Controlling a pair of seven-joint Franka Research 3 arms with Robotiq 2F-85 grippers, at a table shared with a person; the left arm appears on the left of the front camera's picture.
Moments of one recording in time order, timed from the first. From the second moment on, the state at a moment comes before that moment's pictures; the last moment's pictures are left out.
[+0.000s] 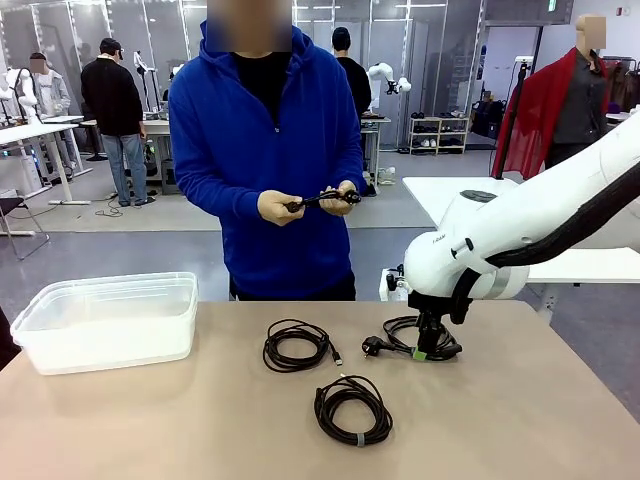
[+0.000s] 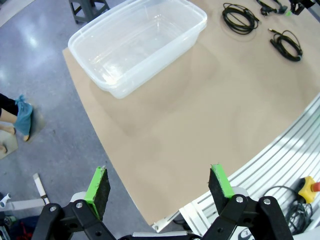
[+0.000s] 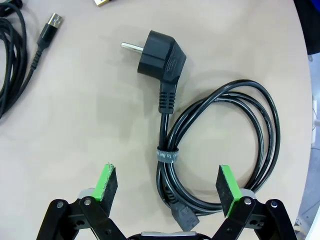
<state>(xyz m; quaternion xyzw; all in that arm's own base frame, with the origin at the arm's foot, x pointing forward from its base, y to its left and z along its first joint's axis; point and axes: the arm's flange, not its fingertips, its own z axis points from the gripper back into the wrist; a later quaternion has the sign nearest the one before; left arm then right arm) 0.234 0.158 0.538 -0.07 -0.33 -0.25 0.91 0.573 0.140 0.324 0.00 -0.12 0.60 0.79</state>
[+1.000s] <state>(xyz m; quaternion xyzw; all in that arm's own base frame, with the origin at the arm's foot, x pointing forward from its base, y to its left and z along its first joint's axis) 0.234 0.158 0.538 -0.07 -0.33 -0.25 0.91 0.601 0.150 0.300 0.00 -0.05 0.61 0.79</state>
